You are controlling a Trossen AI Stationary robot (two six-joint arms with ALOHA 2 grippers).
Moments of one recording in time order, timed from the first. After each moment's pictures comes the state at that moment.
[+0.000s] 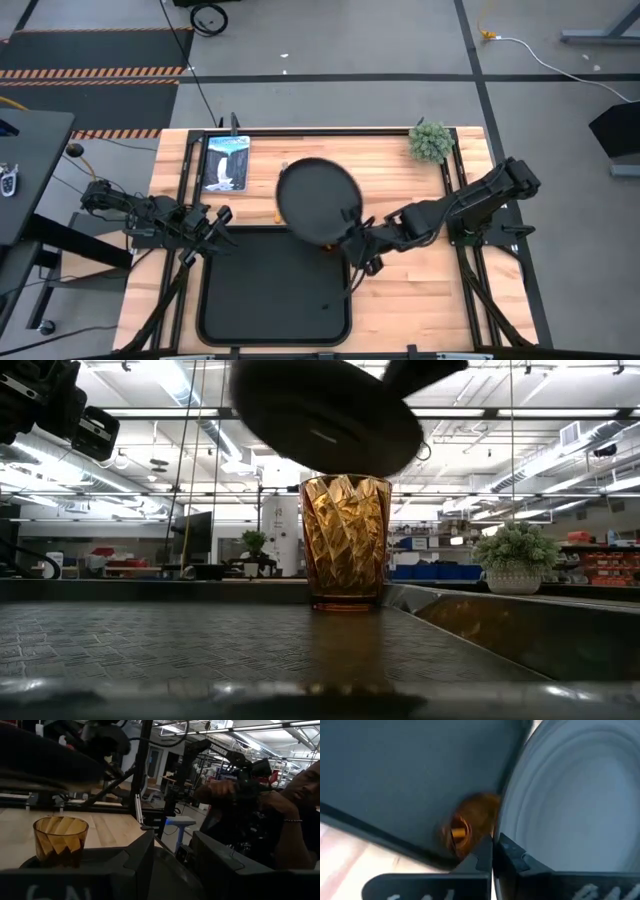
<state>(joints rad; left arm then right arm) -0.33 0.01 0.01 0.15 0.15 -0.25 0.38 1.62 1.37 -0.68 0.40 -0.33</state>
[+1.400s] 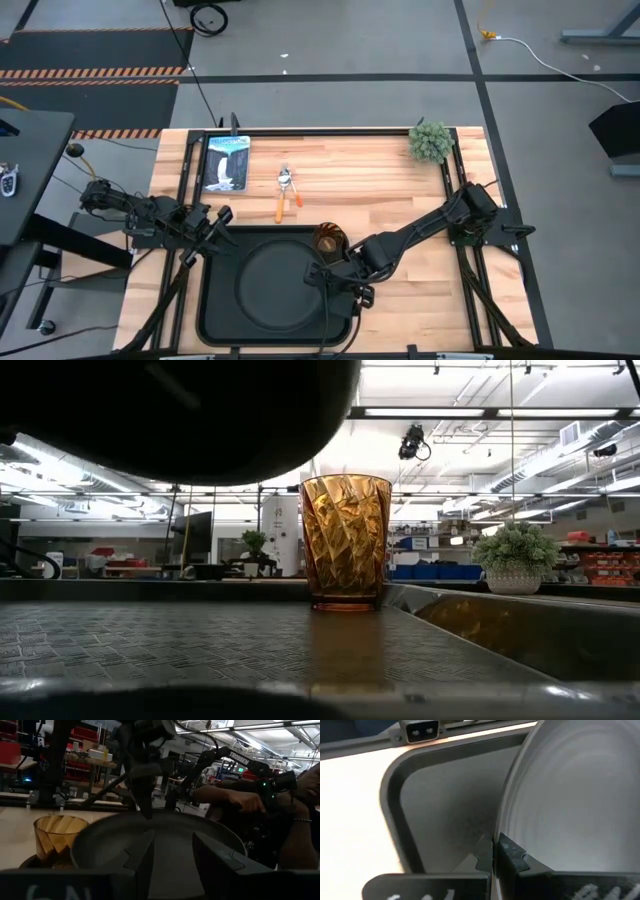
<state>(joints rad) -0.33 0.02 0.01 0.16 0.15 -0.25 0.44 2.00 1.75 -0.77 -0.08 -0.83</state>
